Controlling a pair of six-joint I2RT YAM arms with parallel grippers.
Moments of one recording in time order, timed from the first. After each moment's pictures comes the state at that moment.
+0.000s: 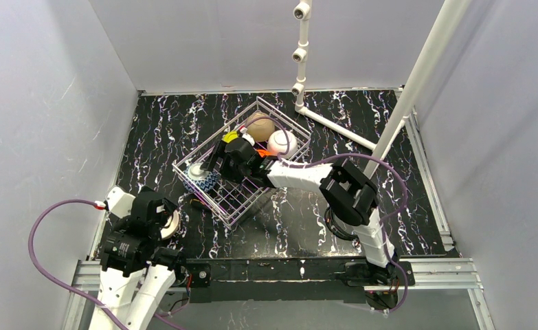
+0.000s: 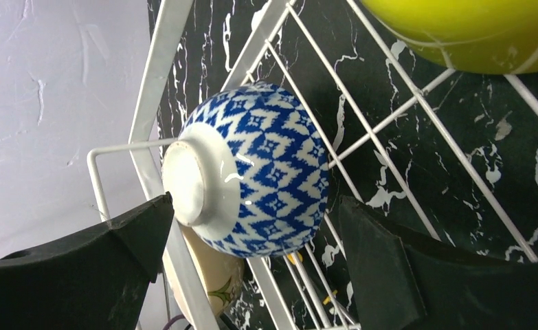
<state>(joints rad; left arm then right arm) -0.24 0.41 0.78 -1.24 -0.60 -1.01 1.02 2.11 1.52 0.05 0.03 1.17</state>
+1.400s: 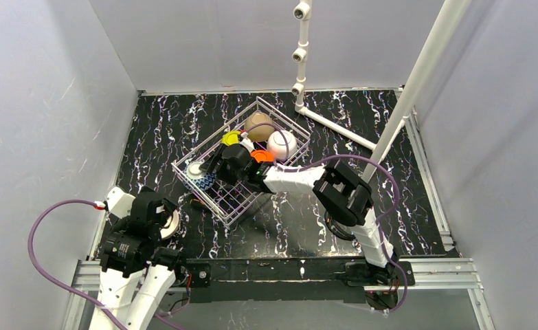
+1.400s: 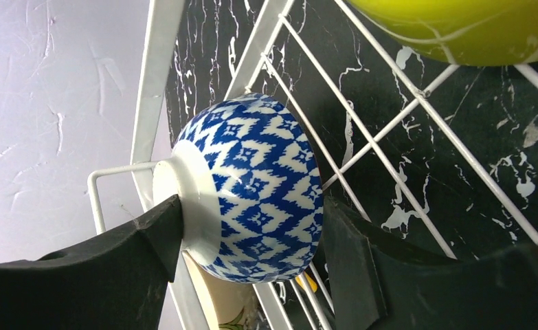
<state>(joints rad) -0.24 0.40 0.78 -1.24 -0.61 -1.00 1.05 2.16 1.53 0.14 0.12 1.28</state>
